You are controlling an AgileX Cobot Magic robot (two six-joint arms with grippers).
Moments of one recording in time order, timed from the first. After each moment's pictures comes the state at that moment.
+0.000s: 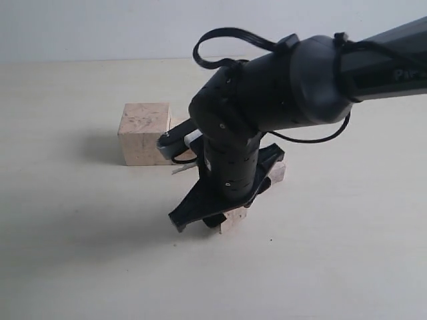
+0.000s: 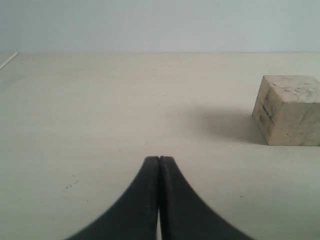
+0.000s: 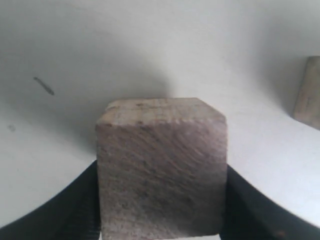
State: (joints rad) left arm 0.01 0.01 0.00 -0.12 0.37 0.13; right arm 1.01 1.94 -1.20 -0.17 0.84 0.38
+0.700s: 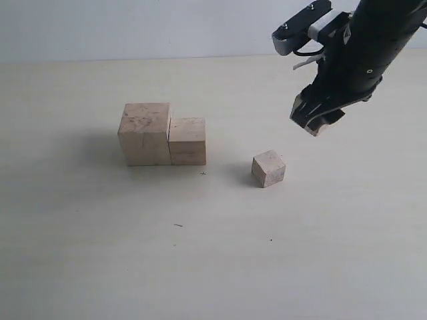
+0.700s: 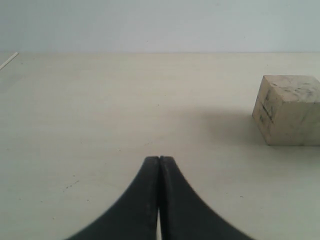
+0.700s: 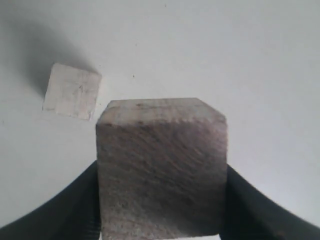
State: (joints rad) left arm 0.01 0.01 0.00 -0.12 0.37 0.13; right arm 0.55 1.68 -1.20 -0.13 0.88 -0.22
